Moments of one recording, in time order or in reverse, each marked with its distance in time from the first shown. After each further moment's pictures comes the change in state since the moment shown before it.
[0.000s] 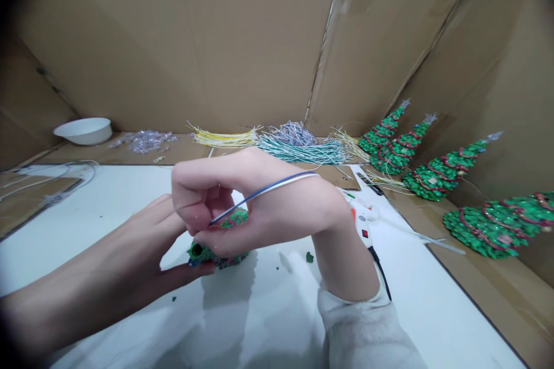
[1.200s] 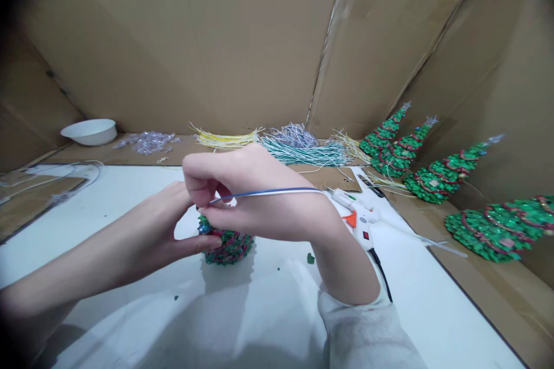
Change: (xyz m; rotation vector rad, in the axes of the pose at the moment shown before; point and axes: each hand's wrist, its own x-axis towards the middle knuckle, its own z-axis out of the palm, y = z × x) left_hand 0.014 -0.022 0.003 0.012 0.030 -0.049; right_hand 0.002 0.003 0.009 -0.284 0.180 -0.006
